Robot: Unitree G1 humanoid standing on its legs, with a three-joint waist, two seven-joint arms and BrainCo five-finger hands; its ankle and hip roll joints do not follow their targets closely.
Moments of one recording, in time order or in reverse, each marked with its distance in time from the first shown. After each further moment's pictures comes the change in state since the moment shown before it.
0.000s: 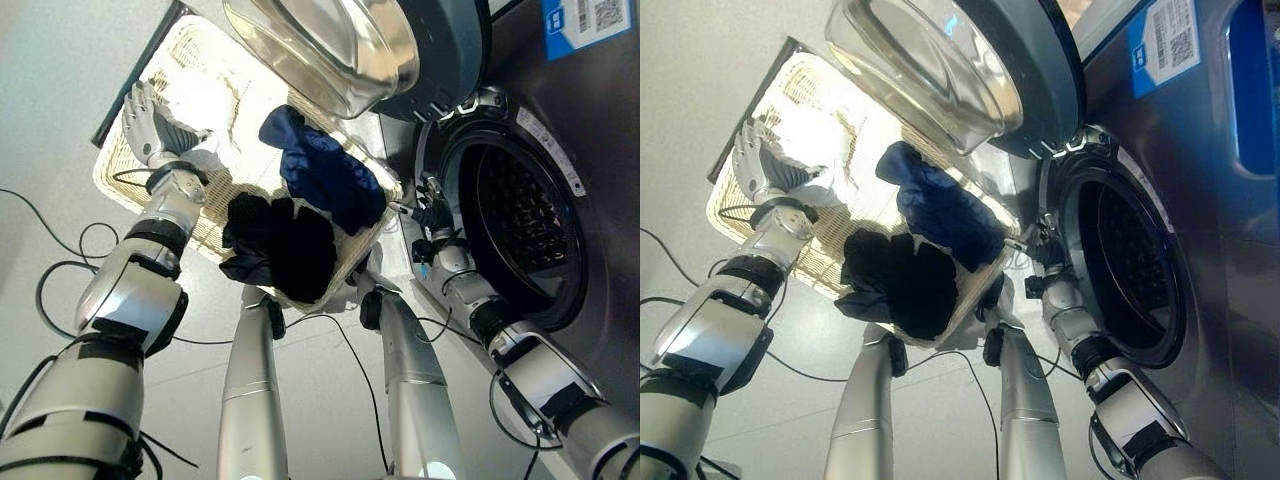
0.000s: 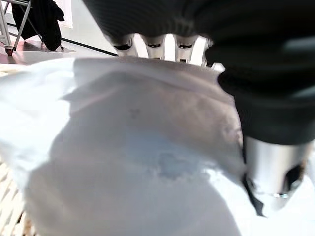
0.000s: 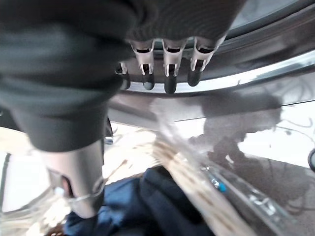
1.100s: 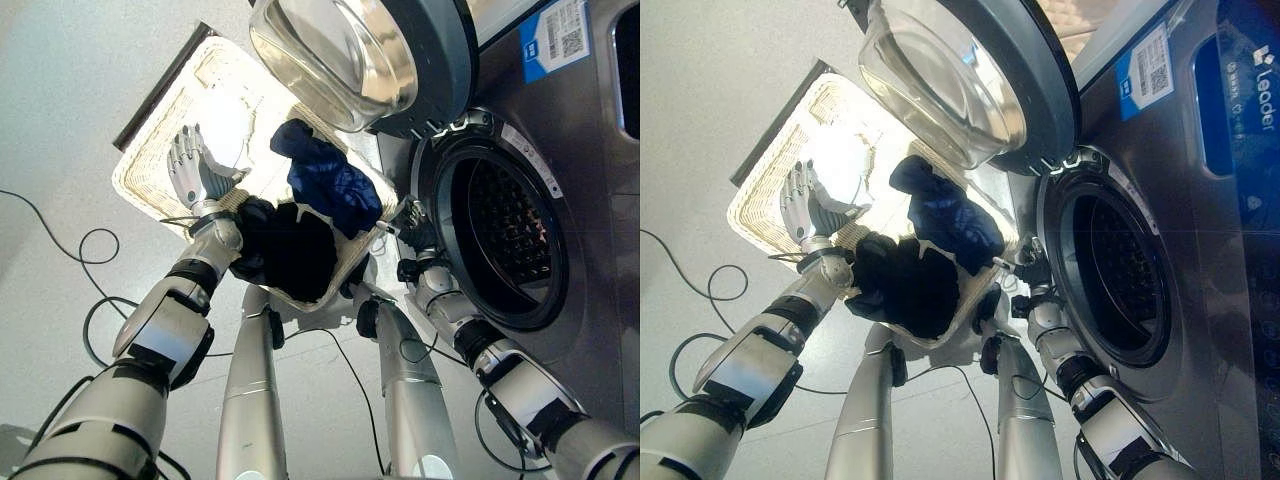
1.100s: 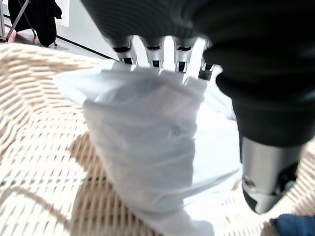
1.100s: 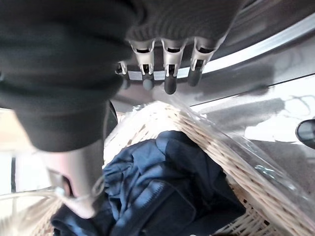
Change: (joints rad) left arm 0.194 -0.154 0.038 -0.010 0.120 -0.153 0.231; right arm 0.076 0.097 -0.002 0.015 0.023 -0.022 0.002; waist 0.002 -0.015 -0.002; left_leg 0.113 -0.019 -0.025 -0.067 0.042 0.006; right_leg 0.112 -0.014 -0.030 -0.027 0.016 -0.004
